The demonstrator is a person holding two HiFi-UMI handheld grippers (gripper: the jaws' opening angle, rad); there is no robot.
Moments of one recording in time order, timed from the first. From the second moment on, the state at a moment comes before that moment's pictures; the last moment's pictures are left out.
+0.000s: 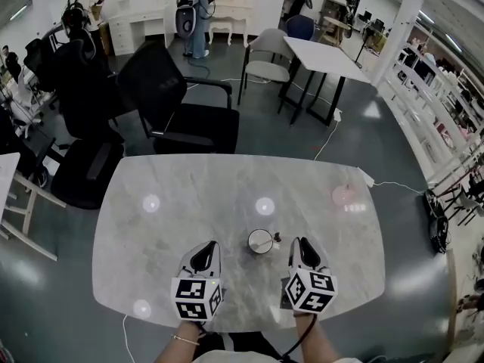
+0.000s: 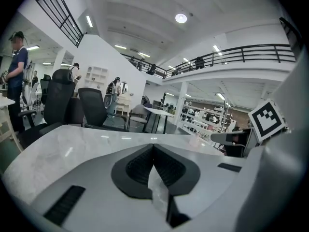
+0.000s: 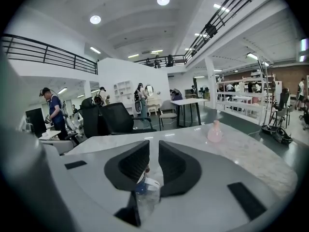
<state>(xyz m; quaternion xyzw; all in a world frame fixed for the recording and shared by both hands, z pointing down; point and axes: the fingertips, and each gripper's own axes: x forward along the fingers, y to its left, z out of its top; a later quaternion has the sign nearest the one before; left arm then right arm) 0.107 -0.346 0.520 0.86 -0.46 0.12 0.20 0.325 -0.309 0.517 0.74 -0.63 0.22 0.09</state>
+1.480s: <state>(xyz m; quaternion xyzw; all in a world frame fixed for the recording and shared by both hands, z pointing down) 0.130 -0.344 0.468 0.89 -0.43 0.09 0.14 0.340 -0.275 0.462 0.77 -0.62 0.16 0.08</state>
